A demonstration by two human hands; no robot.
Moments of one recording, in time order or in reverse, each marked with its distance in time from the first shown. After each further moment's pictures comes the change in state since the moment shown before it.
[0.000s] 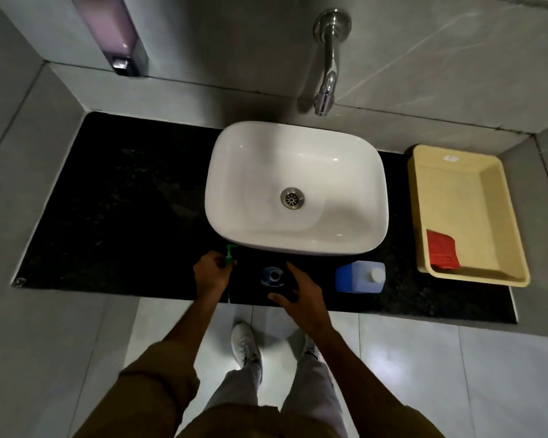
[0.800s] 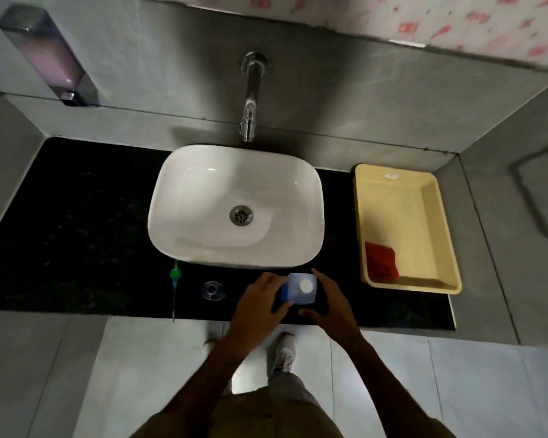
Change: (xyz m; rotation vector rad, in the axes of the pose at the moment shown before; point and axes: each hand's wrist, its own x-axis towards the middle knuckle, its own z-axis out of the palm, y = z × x) left_hand -0.160 0.139 0.102 0.121 -0.259 0.720; right_hand -0.026 0.078 -0.187 -0.004 -0.005 0.036
